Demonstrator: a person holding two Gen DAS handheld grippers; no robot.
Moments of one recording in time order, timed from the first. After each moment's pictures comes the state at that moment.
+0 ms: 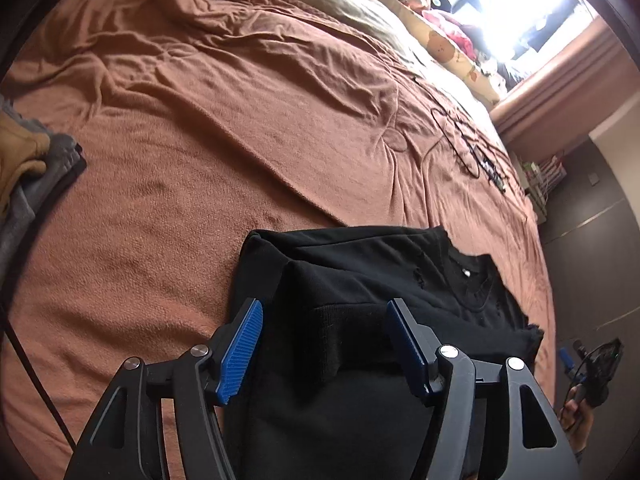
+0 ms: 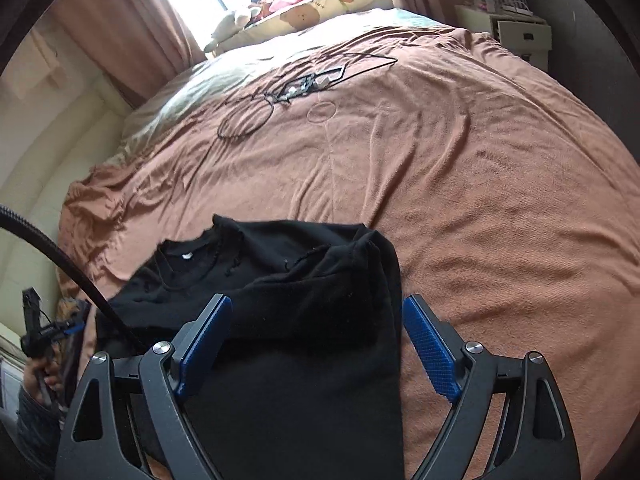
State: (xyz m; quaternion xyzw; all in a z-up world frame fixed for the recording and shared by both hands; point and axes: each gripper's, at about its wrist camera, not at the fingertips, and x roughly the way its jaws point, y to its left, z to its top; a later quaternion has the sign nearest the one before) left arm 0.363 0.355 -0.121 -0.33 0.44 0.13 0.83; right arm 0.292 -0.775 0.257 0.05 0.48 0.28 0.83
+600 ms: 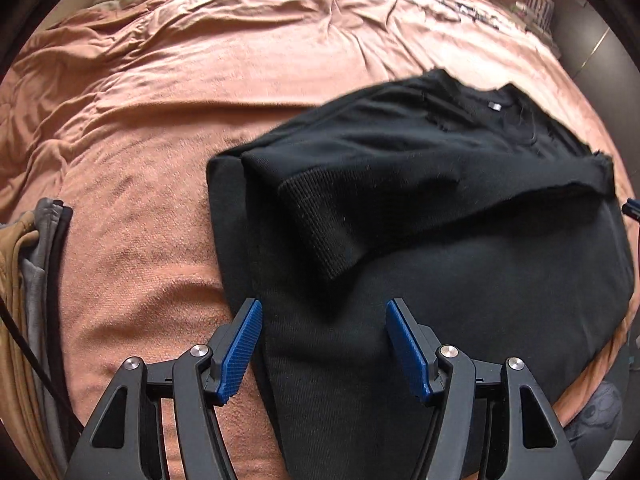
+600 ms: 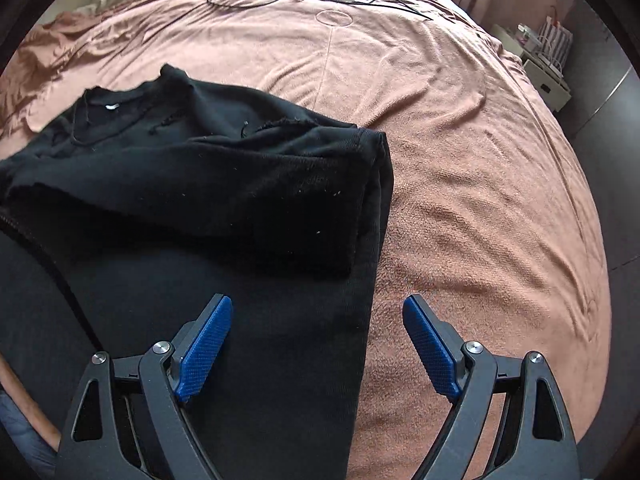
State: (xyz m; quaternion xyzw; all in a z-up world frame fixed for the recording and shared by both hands) left arm 0.371 0.288 -0.167 -0.09 0.59 0.09 0.79; right arm 0.272 -0.688 0.215 -0.21 0.52 0.21 0.80
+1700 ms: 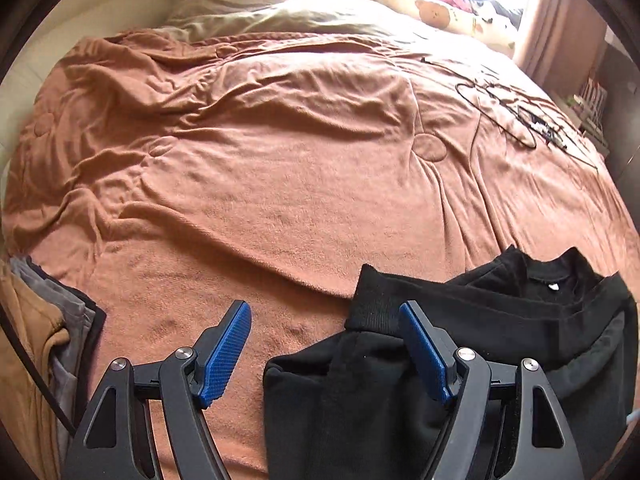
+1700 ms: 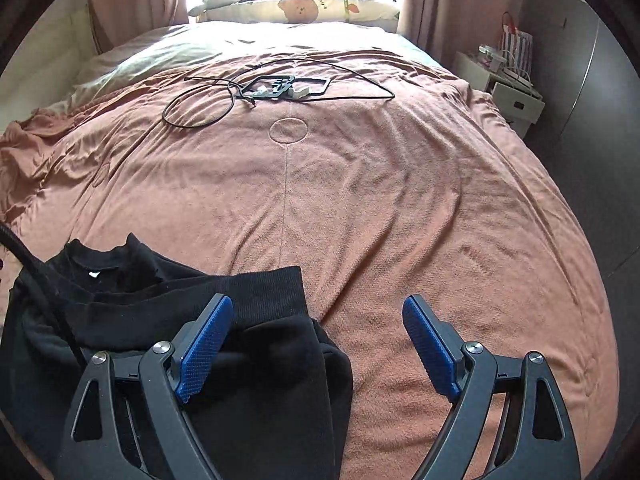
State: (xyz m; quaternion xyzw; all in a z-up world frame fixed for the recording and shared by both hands) left arm 0.458 0.360 -0.122 -0.15 0.47 0.21 0.84; right arm 0.359 -0.689 0.252 -0.09 0.45 0.20 0.86
